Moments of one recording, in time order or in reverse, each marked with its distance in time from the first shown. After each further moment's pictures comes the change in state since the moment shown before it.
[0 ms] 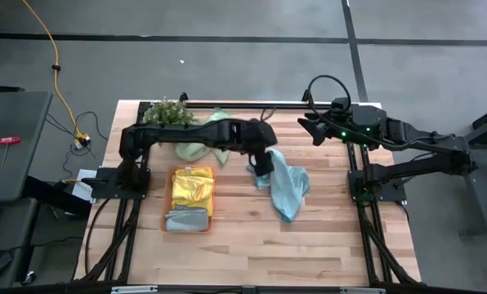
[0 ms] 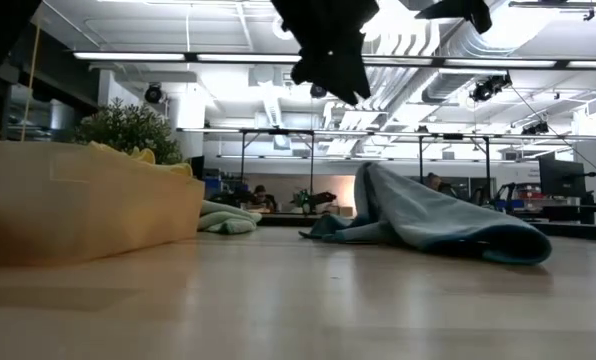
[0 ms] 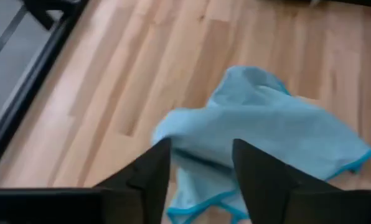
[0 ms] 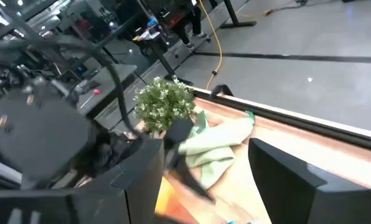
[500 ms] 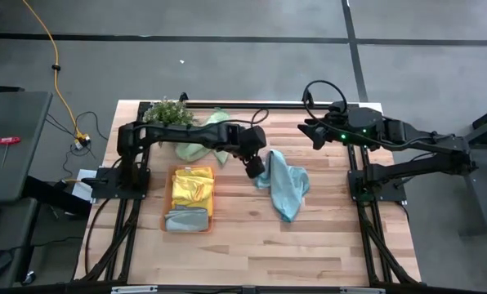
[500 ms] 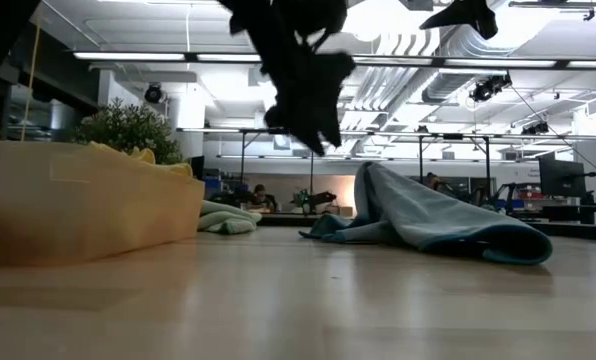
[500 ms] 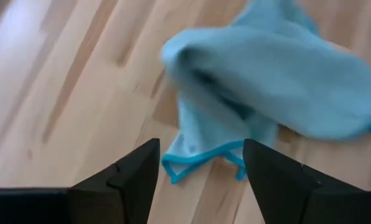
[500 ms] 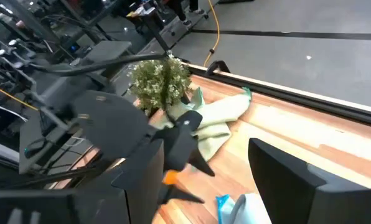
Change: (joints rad) left arm 0.053 -0.031 -0.224 0.037 0.109 -0.116; right arm 0.002 0.002 0.000 -0.088 -0.048 0.043
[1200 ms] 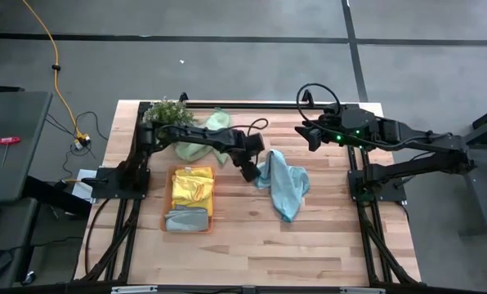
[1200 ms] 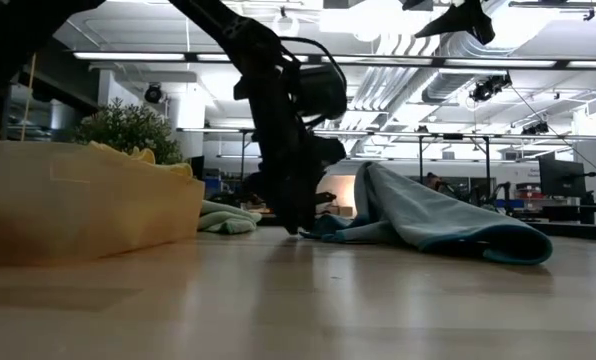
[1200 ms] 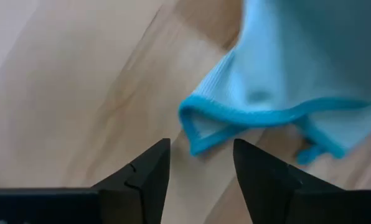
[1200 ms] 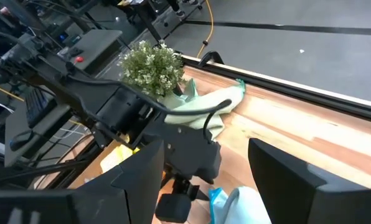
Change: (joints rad) left arm 0.072 0.172 -0.099 0.017 0.164 -0.154; right arm 0.000 0.035 0.000 -0.019 0.002 -0.001
